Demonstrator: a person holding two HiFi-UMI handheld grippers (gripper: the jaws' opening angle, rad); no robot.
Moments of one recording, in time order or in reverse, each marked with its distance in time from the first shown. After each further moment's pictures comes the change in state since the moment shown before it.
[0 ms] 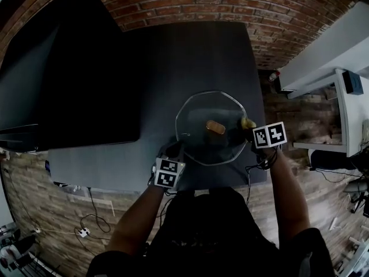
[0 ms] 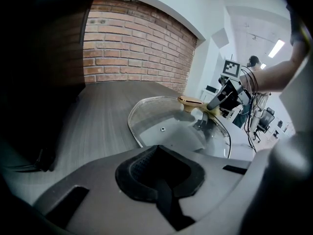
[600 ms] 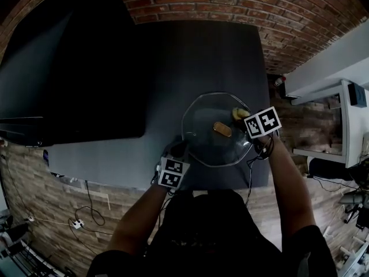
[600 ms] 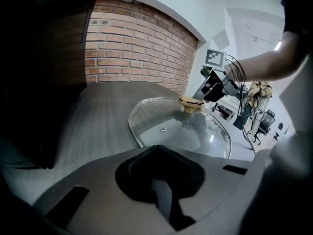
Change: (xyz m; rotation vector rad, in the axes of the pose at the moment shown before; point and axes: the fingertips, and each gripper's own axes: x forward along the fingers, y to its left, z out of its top) left arm 0.000 0.000 -0.001 -0.017 -0.026 0.007; right arm 0.027 0.044 0.059 -0.238 0.089 0.045
